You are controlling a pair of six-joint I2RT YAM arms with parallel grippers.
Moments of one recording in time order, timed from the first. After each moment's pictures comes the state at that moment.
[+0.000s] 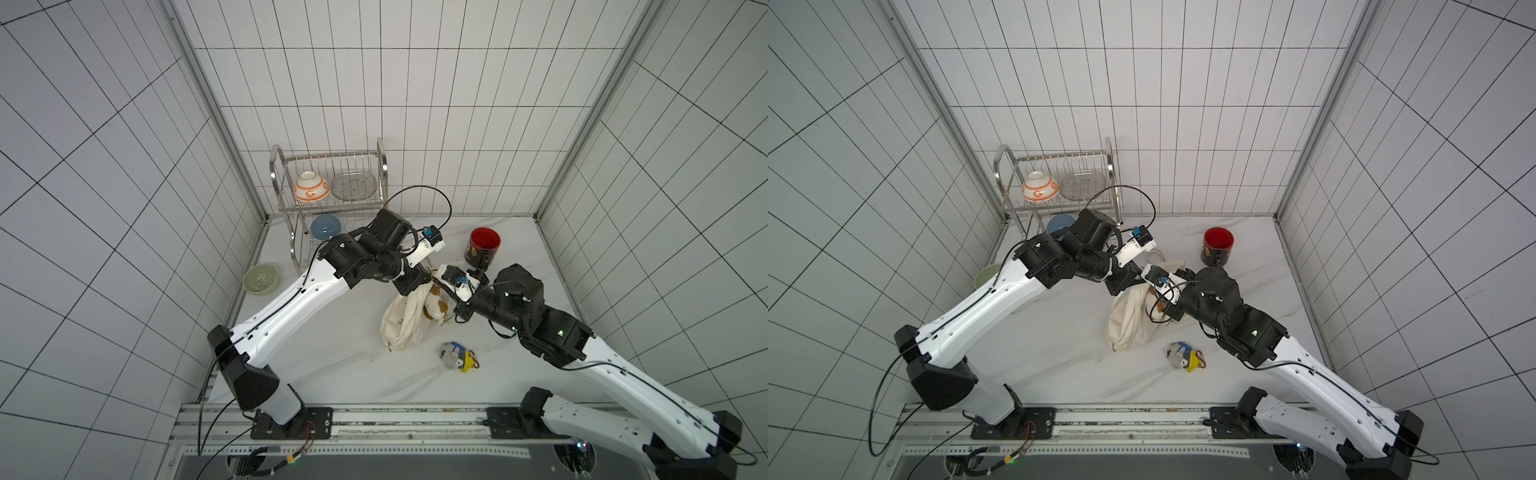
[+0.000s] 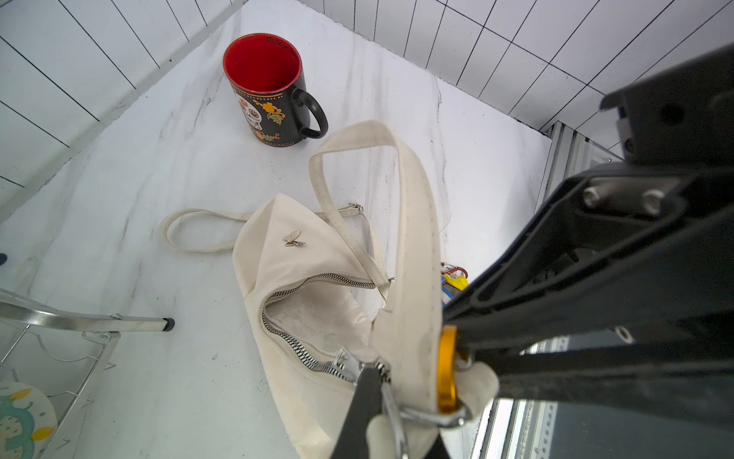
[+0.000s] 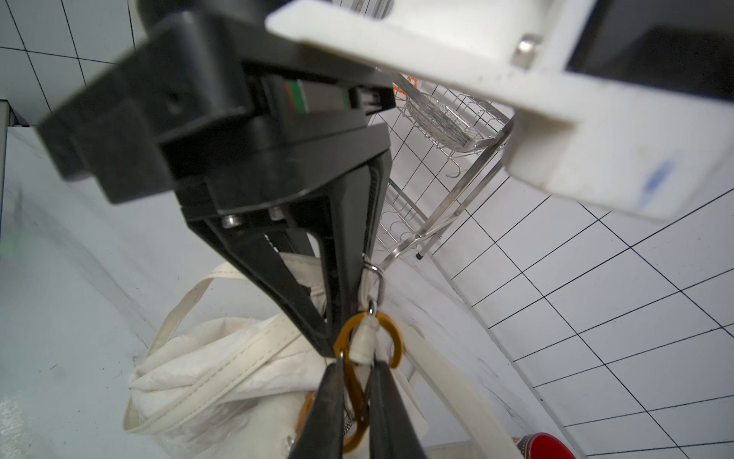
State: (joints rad) left arm -0.80 1.57 1.77 -1.02 0.35 0.13; right arm 0.93 0.93 0.99 -0.36 0.01 -0.44
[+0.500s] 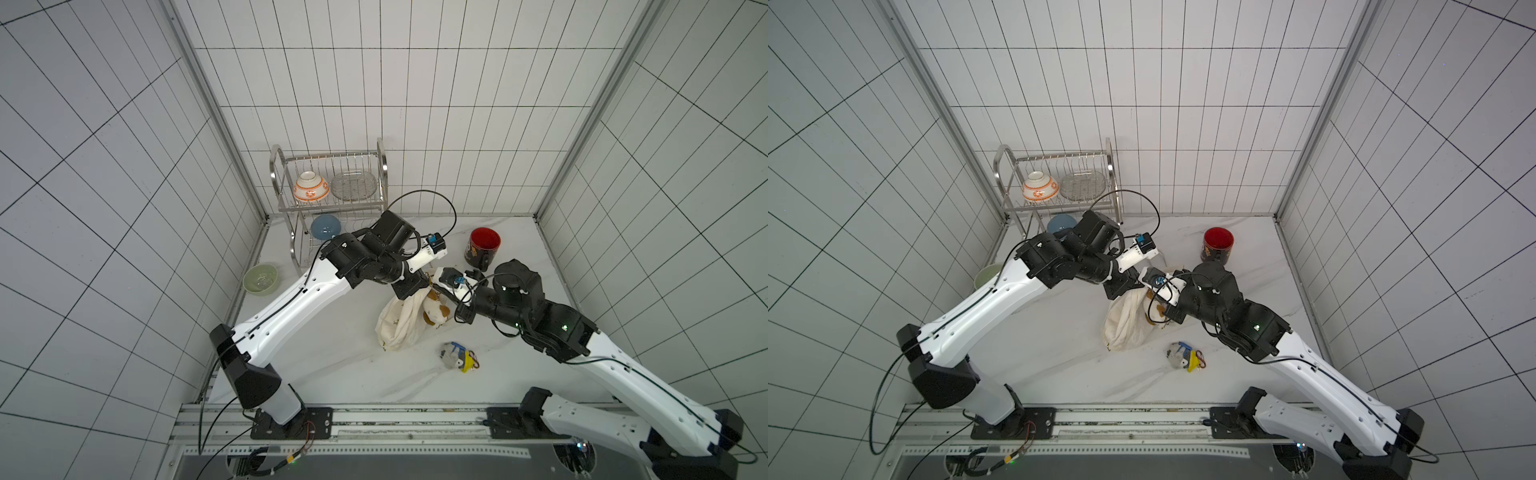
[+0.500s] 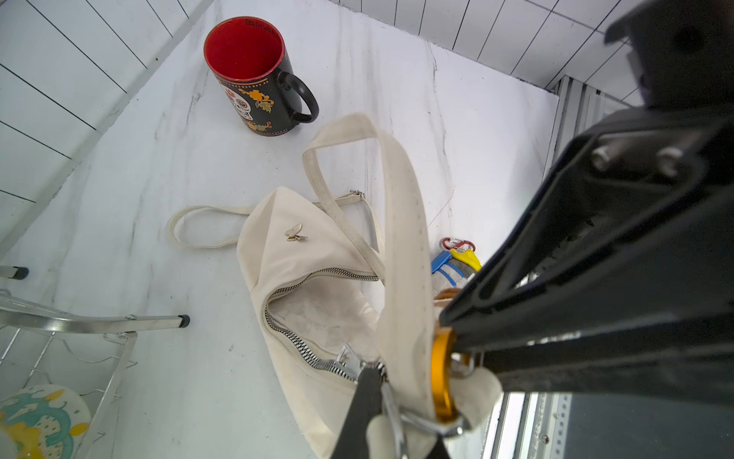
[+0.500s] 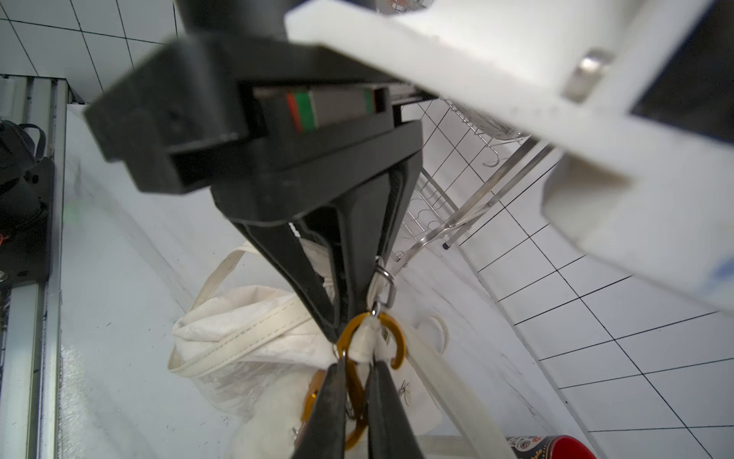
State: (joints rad) left arm -0.83 1.59 1.80 -1.09 0.30 0.25; right arm 0.93 0.96 1.08 -0.51 -0.09 -0.46
